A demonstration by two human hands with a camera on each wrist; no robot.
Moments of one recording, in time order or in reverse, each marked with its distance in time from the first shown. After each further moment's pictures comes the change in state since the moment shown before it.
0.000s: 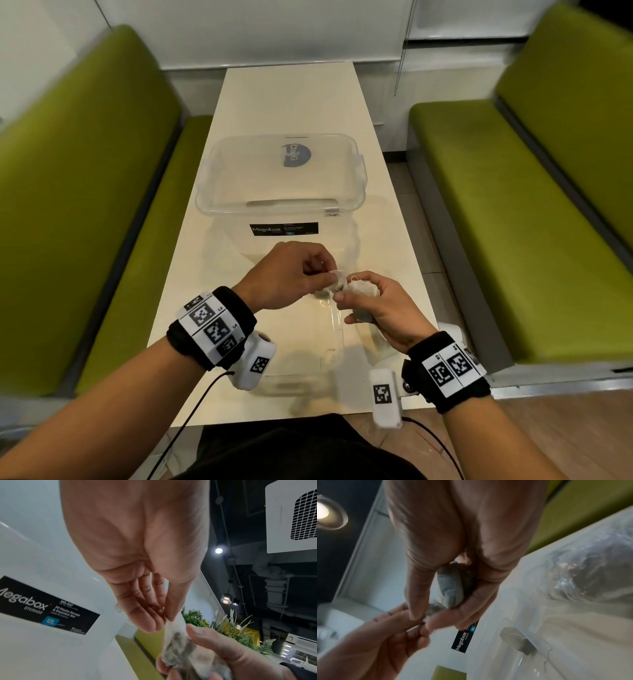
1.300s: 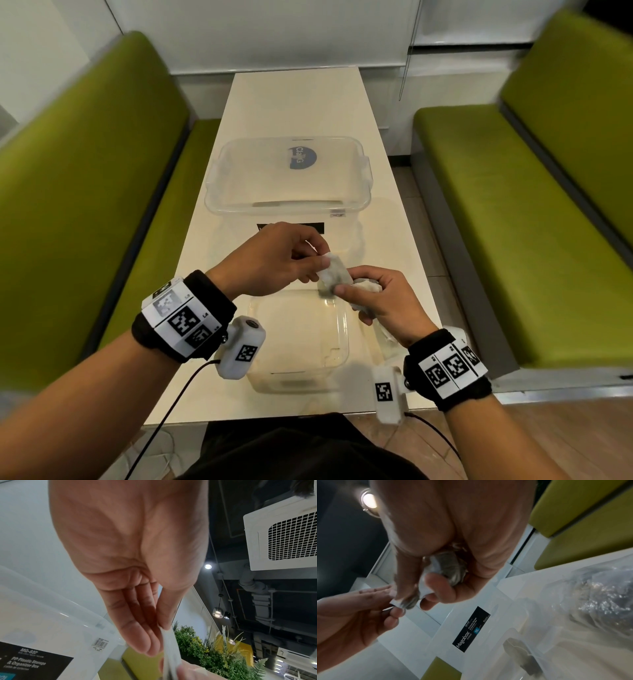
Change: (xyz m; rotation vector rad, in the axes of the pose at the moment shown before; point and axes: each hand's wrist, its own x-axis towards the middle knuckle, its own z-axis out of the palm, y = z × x) left_hand -0.023 0.034 -0.039 0.088 -0.016 -0.029; right_hand -0.004 -0.006 0.009 -0.187 -0.046 -0.237
